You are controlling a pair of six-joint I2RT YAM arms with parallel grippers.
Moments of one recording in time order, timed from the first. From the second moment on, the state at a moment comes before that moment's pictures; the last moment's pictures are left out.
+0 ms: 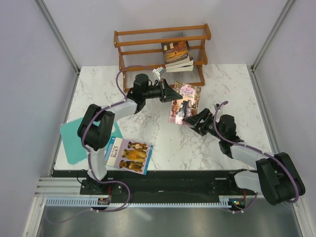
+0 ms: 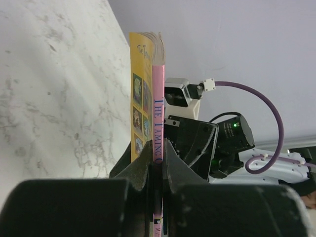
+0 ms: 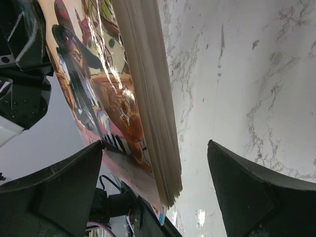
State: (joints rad) left arm -0.48 1.95 1.29 0.54 0.86 -1.03; right arm 0.29 1.22 0.31 0.64 -0.47 1.08
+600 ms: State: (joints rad) left arm -0.46 1.99 1.27 0.65 0.86 -1.11; right arm 0.30 1.13 0.35 0.62 -0.47 1.10
